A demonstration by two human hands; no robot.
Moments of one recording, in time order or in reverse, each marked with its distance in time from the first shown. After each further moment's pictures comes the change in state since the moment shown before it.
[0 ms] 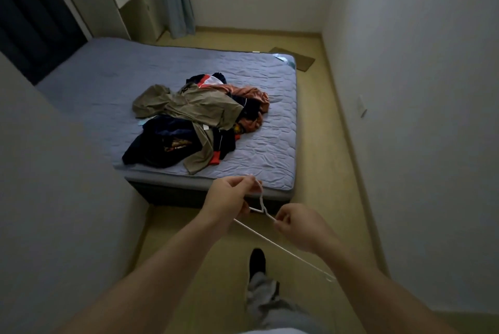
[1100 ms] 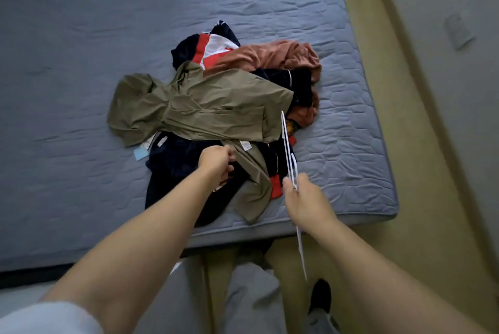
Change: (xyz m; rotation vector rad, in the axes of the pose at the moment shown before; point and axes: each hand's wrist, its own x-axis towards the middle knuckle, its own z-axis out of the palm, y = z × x) left_hand 0.685 -0.008 -0.324 0.218 0.089 -0.622; right_hand 0.568 -0.271 0.031 0.360 0.058 0.432
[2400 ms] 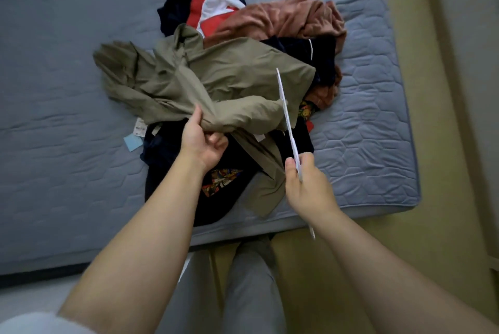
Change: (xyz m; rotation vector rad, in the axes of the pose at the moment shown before) left_hand 0.108 0.037 -0.051 -0.901 -0.310 -0.108; right_hand 0.088 -0.054 0.057 0.070 0.089 -0.022
